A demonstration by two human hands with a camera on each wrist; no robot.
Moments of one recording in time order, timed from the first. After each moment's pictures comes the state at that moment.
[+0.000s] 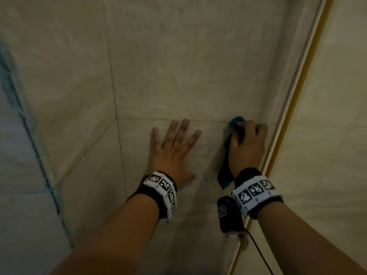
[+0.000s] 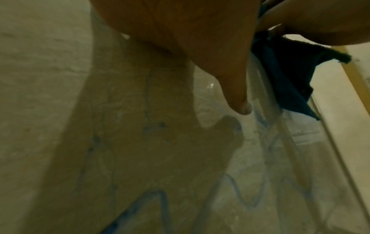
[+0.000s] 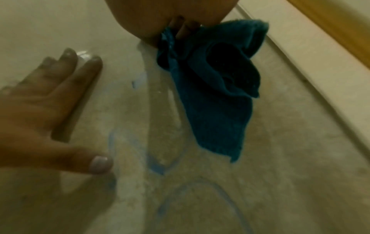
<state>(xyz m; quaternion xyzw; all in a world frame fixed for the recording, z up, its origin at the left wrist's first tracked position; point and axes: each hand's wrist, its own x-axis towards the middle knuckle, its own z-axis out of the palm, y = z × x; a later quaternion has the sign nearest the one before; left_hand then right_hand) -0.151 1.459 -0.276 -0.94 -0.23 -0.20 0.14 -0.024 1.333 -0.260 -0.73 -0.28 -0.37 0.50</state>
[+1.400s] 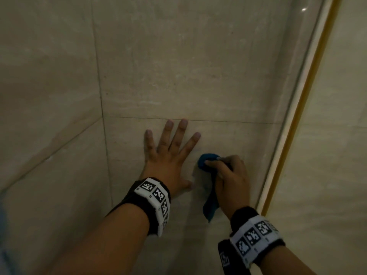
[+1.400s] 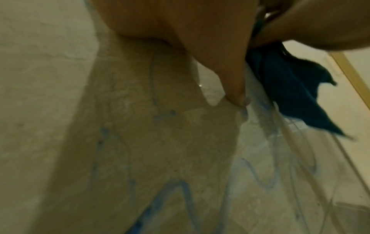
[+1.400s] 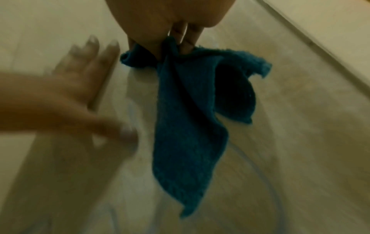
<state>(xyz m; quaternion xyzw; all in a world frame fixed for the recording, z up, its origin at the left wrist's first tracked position) -0.146 1.468 -0.285 -0.94 -0.22 -0.23 0.15 -0.032 1.338 -0.343 -0.71 -0.44 -0.40 0.38</state>
